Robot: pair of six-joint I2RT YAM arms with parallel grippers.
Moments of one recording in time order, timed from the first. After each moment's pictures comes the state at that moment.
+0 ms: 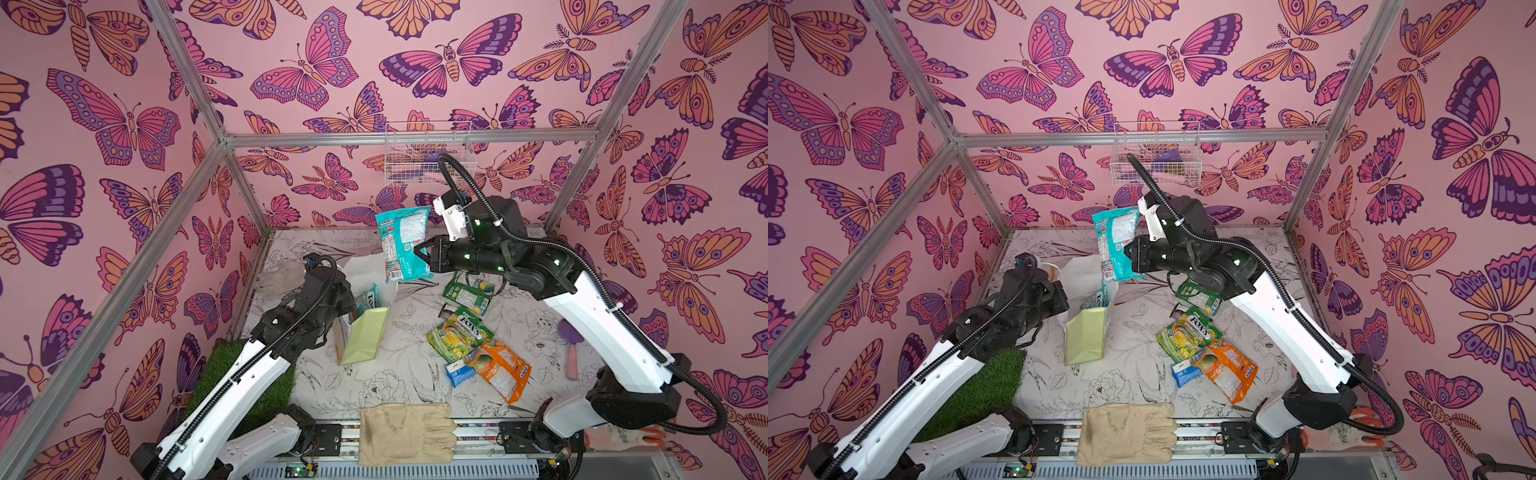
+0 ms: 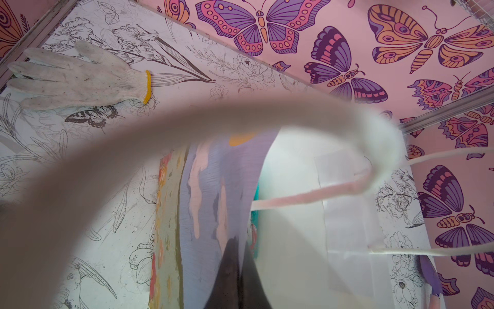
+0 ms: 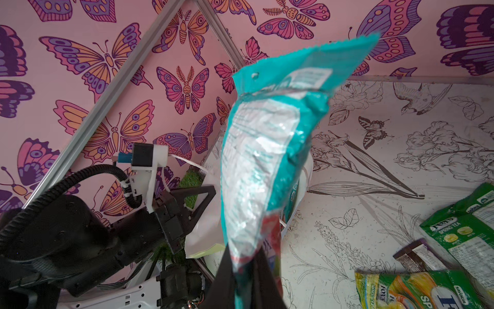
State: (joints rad) left arm -0.57 1.00 1.14 -0.84 -0.32 -0.74; right arm 0.84 1.54 2.01 -0.96 -0.08 0.57
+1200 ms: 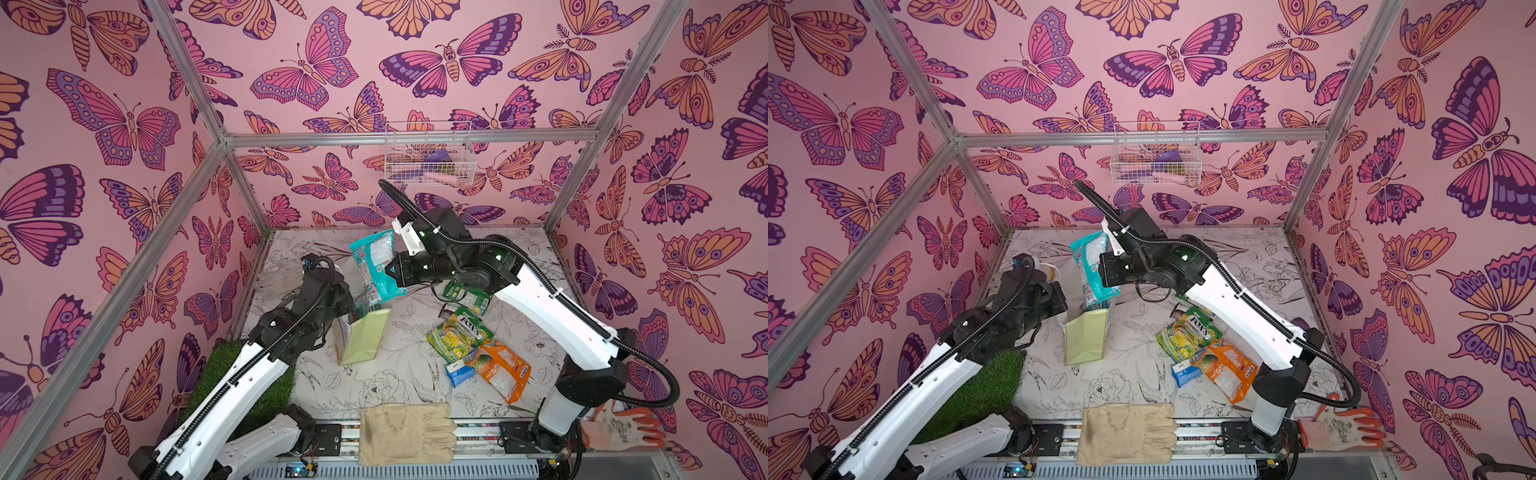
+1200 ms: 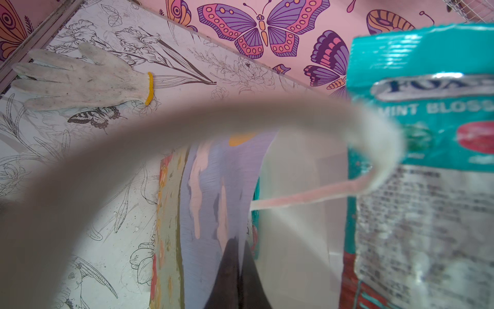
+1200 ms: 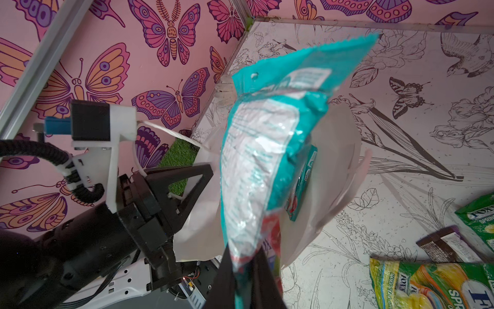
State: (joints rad) left arm -0.57 0.99 1.14 -0.84 -0.32 -0.75; right arm 0.95 1.74 2.13 -1.05 -0.06 0.58
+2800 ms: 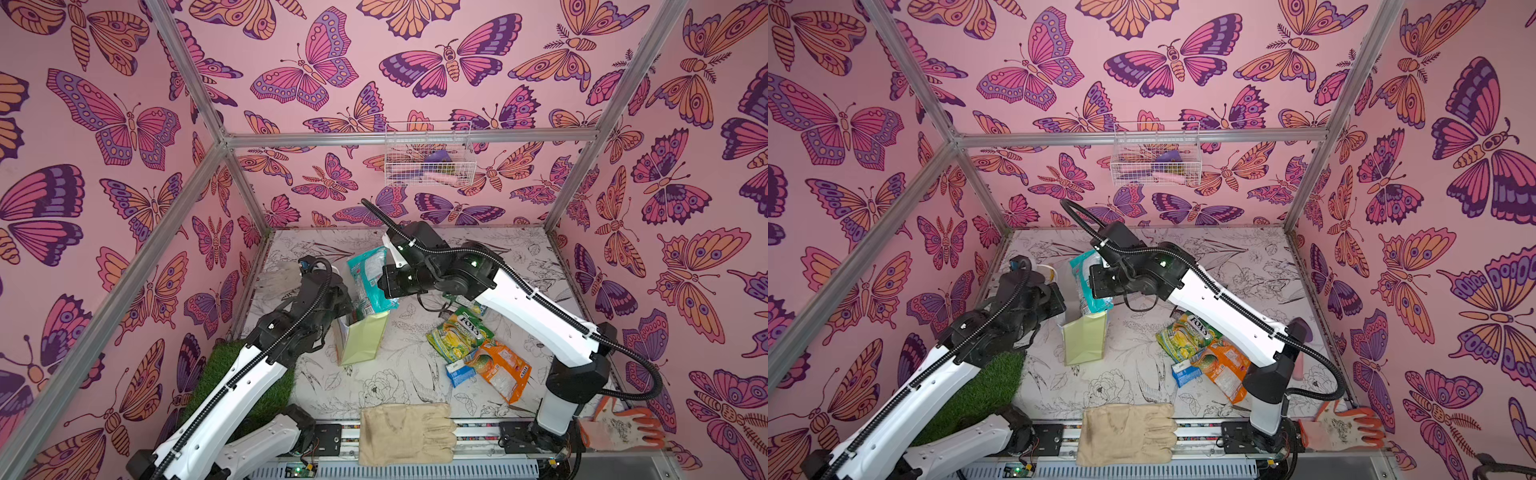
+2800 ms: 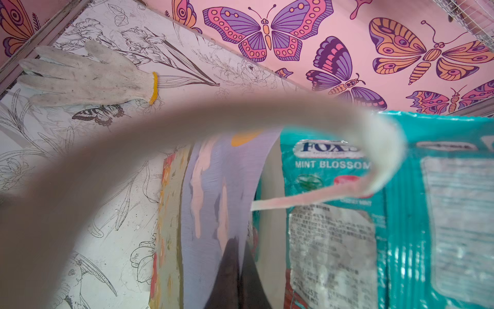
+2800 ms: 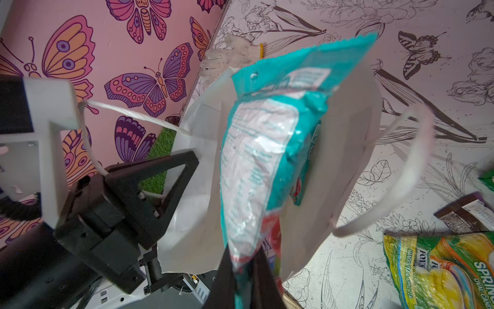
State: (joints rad) left arm -0.57 0.97 1.12 -0.84 -0.34 -0.77; right arm 1.00 1.80 2.12 -1.08 -0.02 0.68
